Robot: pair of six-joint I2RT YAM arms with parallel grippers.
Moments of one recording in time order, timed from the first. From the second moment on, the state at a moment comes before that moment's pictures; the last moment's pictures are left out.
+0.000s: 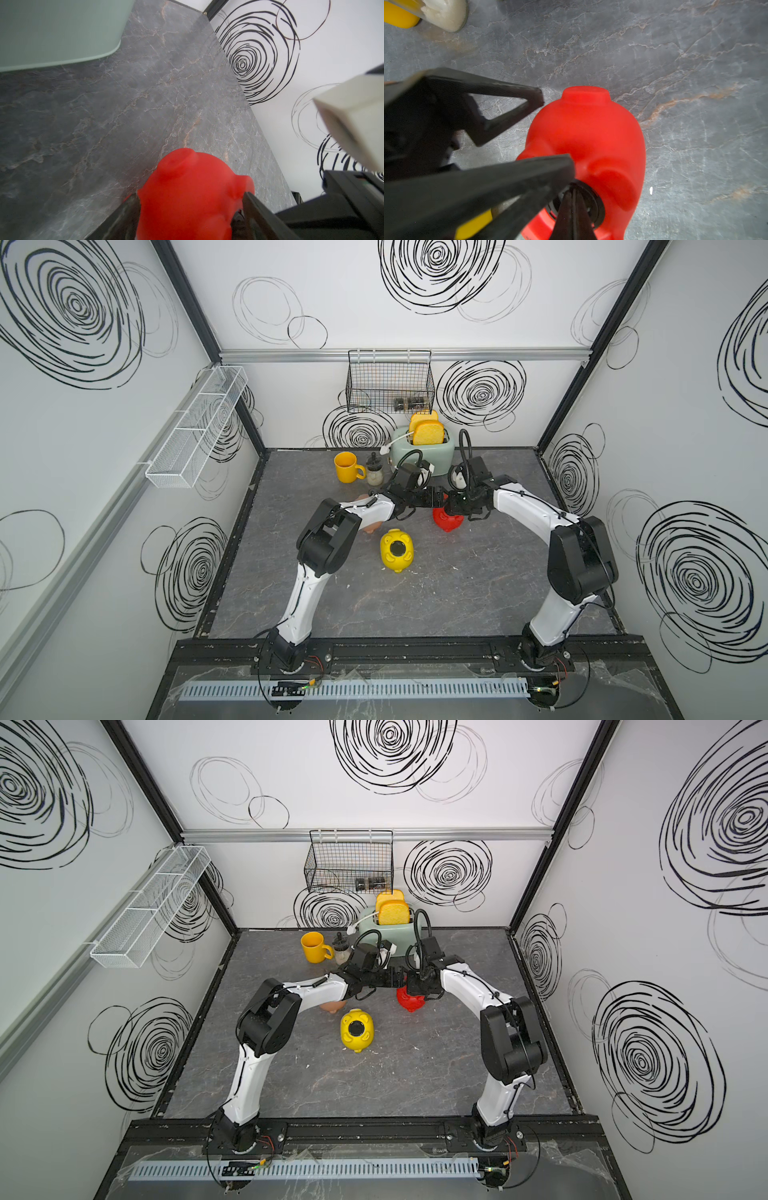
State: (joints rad) left arm -0.60 2.25 1.58 0.12 0.48 -0.58; right arm 0.37 1.76 1.31 -0.66 -0.11 0.33
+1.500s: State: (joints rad) left arm -0.58 2.21 1.56 0.15 0.54 -0.63; right arm 0.36 1.81 1.39 -0.75 -0.07 0.19
